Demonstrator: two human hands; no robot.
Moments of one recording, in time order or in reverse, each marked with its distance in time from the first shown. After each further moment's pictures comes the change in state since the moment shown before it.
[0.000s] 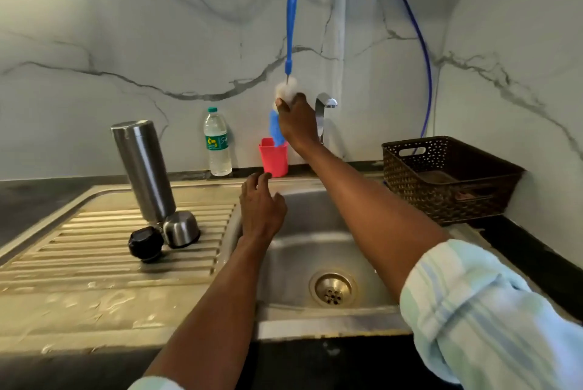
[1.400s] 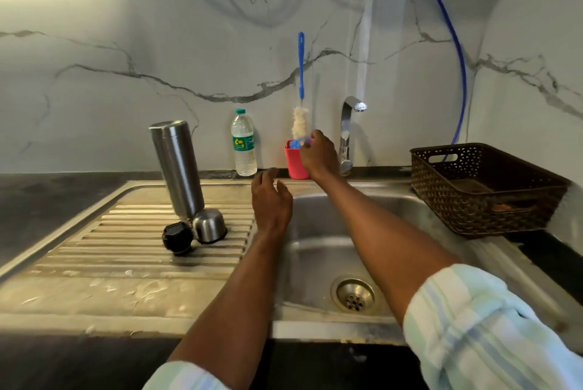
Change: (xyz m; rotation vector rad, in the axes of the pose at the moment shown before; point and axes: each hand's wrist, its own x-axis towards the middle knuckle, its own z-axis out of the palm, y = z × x) left_hand 0.012 -0.004 -0.021 -0.238 0.204 -0.141; right_hand -0.029 0.043 0.027 -0.244 -0.072 0.062
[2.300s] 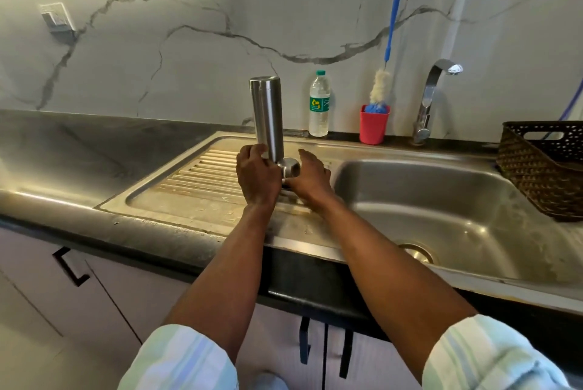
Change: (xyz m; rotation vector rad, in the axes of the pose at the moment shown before) left_hand -0.012 -0.055 -0.160 0.275 0.265 -0.073; right_hand -0.170 -0.063 0.092 -0.018 -0.502 -0.133
